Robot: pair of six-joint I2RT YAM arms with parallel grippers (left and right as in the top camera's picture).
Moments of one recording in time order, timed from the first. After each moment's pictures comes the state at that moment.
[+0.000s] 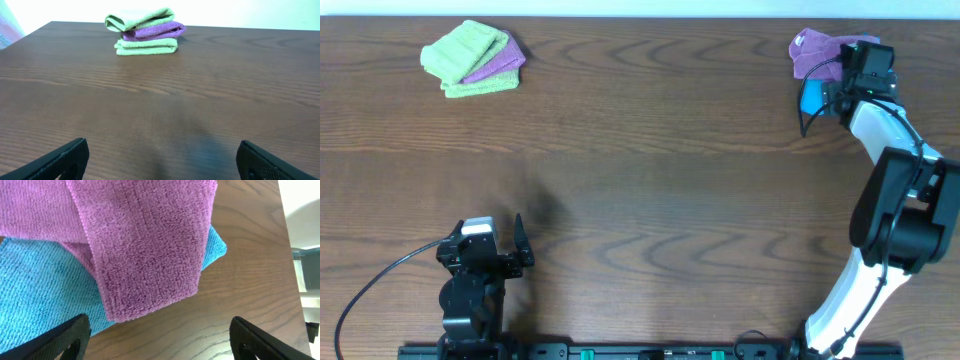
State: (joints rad) left arm 0.01 0.01 0.13 -0.42 -0.09 -0.01; right arm -0.22 2.14 1.50 -0.16 0.35 -0.36
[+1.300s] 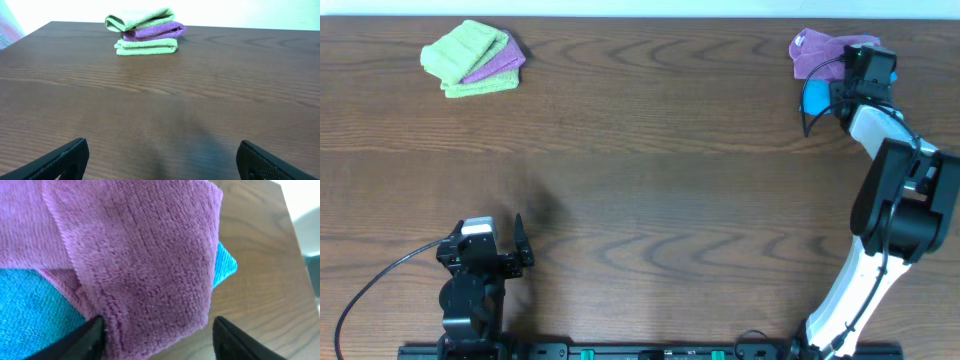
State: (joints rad) left arm 0.01 0.01 0.13 -0.42 -0.09 -0.01; right arm -0.25 2.23 1.50 -0.01 0.30 -0.37
